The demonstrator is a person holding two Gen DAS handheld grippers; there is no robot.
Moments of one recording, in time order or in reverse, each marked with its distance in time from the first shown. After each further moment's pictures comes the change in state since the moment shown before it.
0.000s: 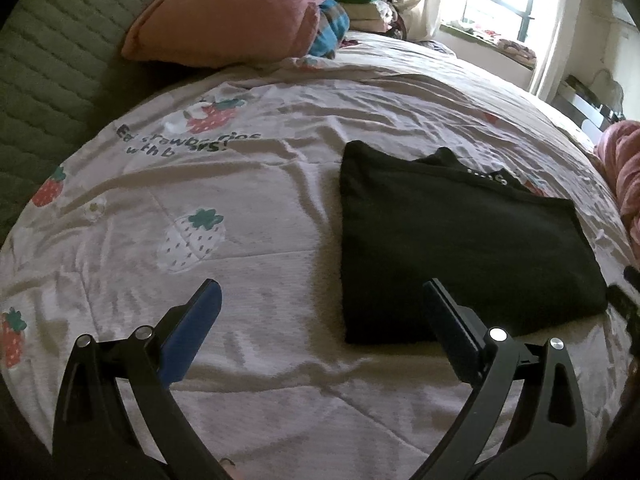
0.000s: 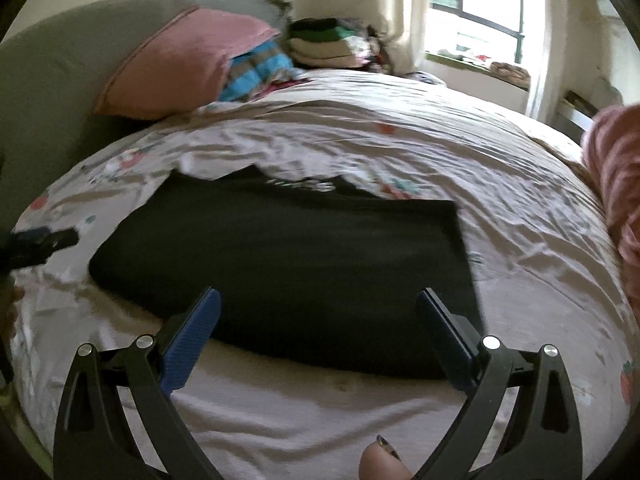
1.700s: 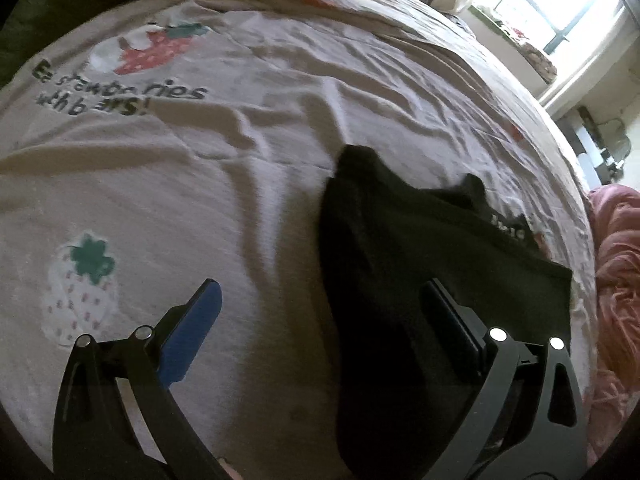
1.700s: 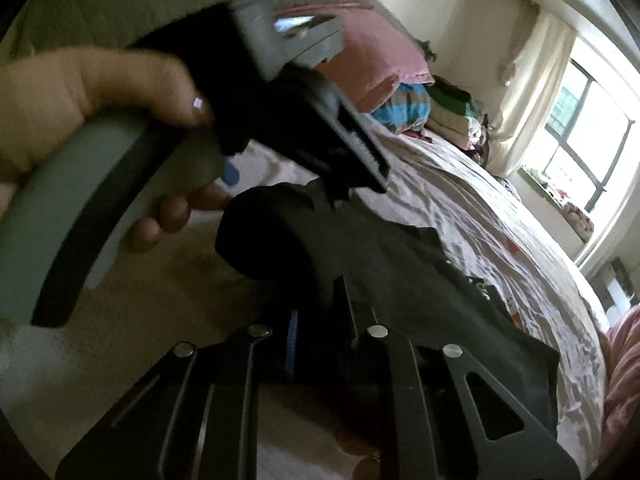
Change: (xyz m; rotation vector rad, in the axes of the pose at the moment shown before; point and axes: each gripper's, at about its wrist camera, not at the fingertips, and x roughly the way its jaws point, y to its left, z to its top) left arm 0.115 0.003 0.071 -0.197 0.256 -0.169; right arm 0.070 0.178 0.005 -0.499 -0.133 0.063
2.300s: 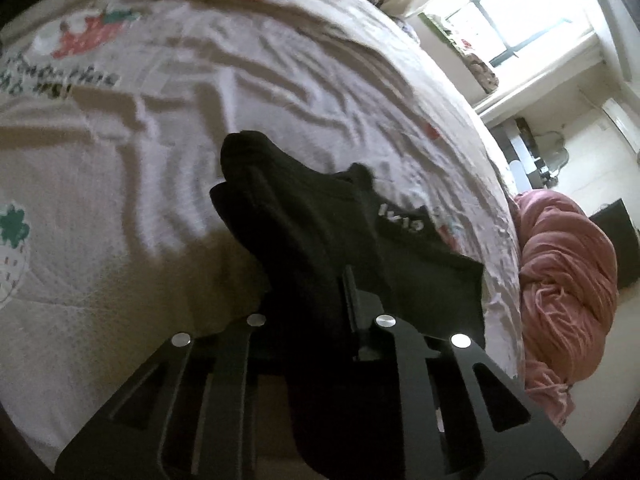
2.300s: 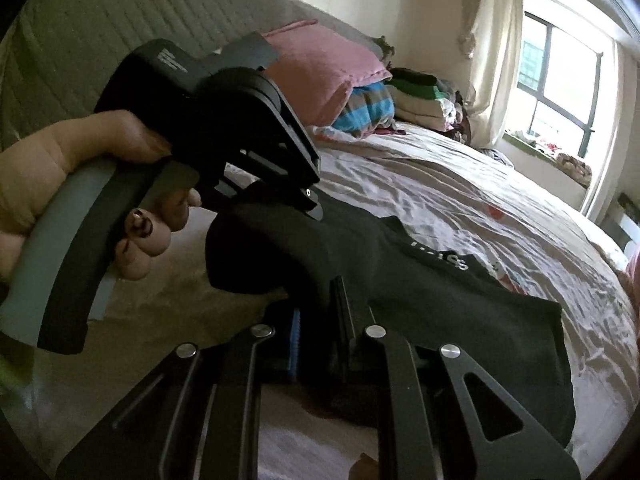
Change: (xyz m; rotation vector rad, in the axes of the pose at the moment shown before) left arm -0.020 -0.048 -0.008 -0.032 0.014 -0.288; right arm -0.041 -0.047 -0.010 0.227 -0.063 0.027
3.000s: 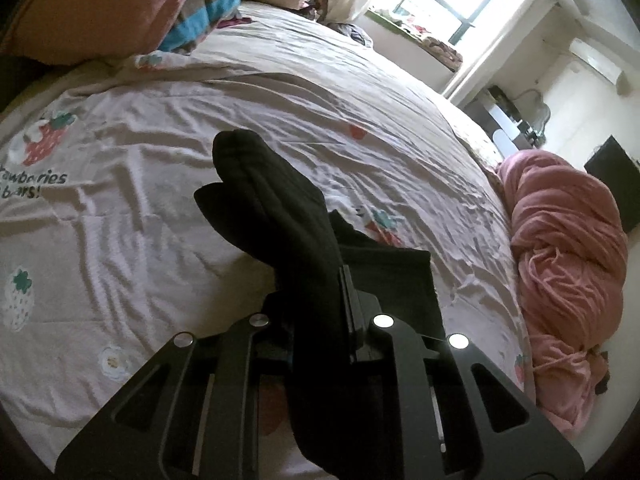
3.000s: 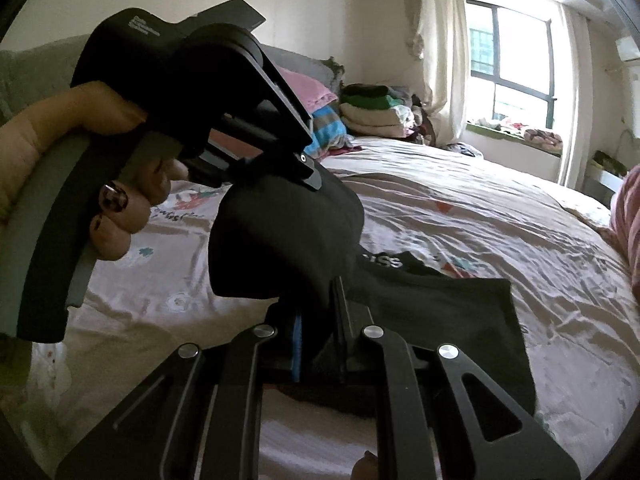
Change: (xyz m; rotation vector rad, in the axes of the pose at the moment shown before) left arm -0.024 -0.129 -0.018 0.226 -0.062 0.043; right arm -0.069 -0.067 -0.012 0.180 -0.094 -0.050
